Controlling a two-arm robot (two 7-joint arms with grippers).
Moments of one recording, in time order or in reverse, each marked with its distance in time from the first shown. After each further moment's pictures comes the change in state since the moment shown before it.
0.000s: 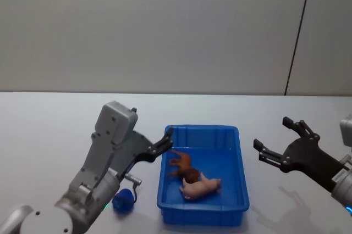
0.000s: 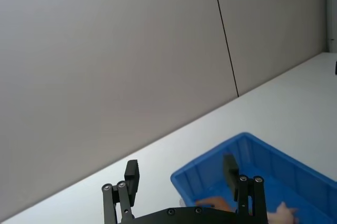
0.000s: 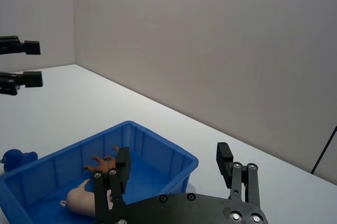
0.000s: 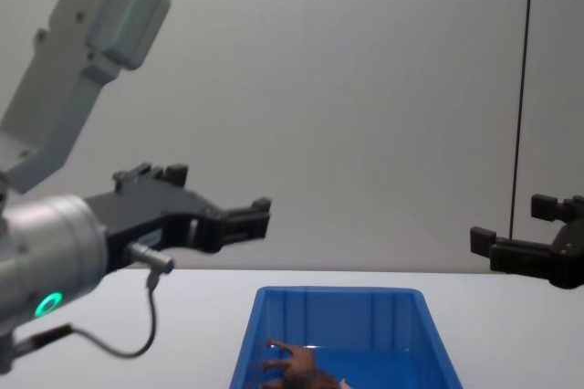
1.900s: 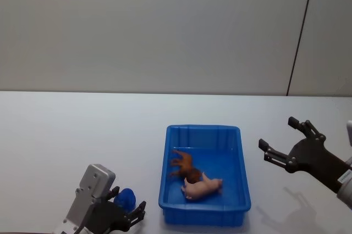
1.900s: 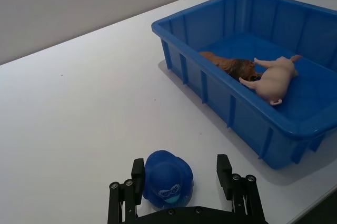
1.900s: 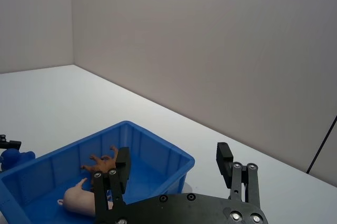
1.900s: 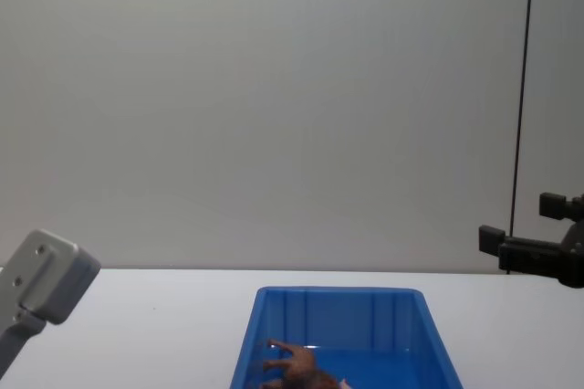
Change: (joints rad) left arm 0.074 0.042 -0.021 0.257 -0.102 0.019 -0.147; right arm -0.006 0.010 0.007 -0.003 0.007 -0.009 0.000
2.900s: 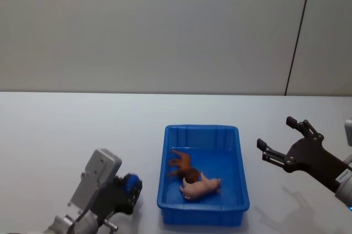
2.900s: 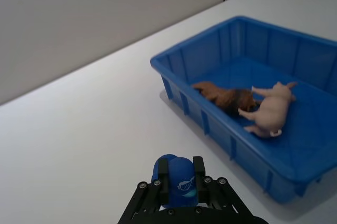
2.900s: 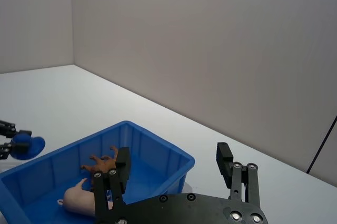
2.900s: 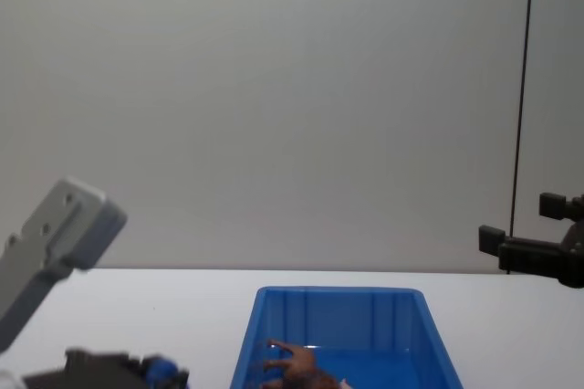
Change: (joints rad) left arm -0.044 -0.022 -0.013 -0.010 0.070 0.008 -0.036; right arm 0.000 0.000 0.000 0.000 0.000 0.000 0.000
